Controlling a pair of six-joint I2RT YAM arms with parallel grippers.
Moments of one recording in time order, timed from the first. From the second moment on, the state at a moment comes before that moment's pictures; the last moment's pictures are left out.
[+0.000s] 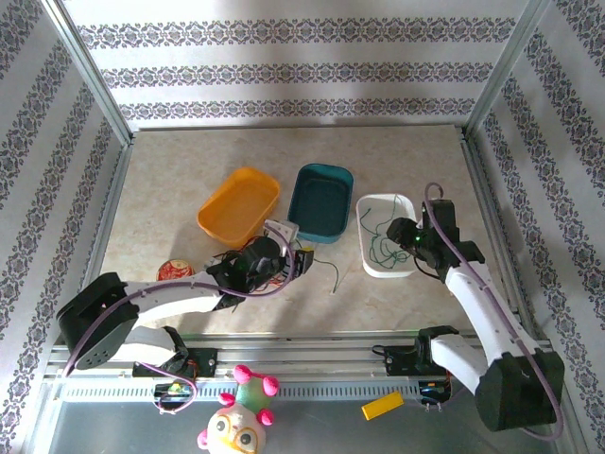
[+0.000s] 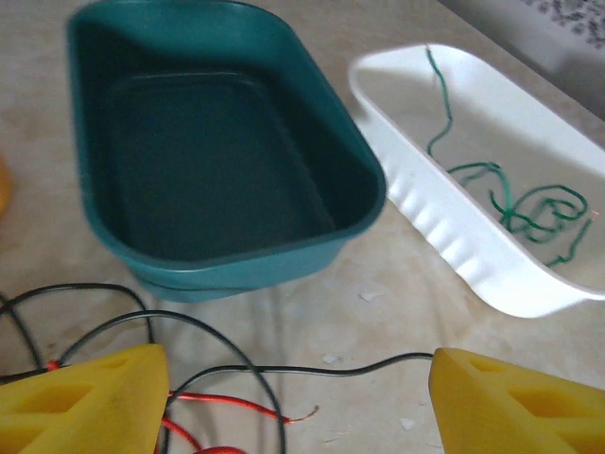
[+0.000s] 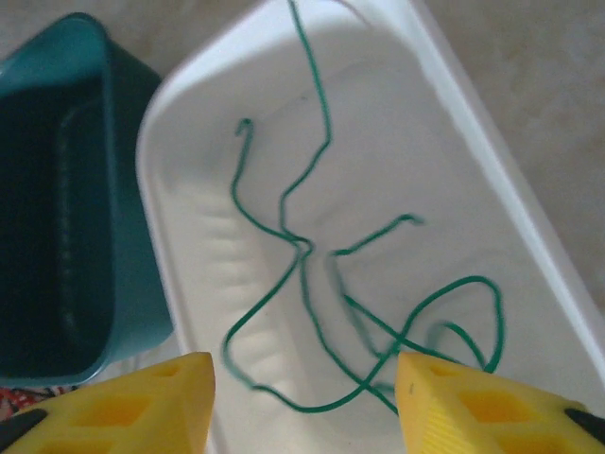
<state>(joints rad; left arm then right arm) -0.89 1.34 0.59 0.27 -0.25 -0.37 0.13 0.96 0.69 -0.56 -0.10 0.64</state>
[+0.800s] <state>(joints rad) -0.89 1.47 0.64 0.04 -0.39 -0.47 0.74 1.36 0.70 -0.44 -0.01 0.69</state>
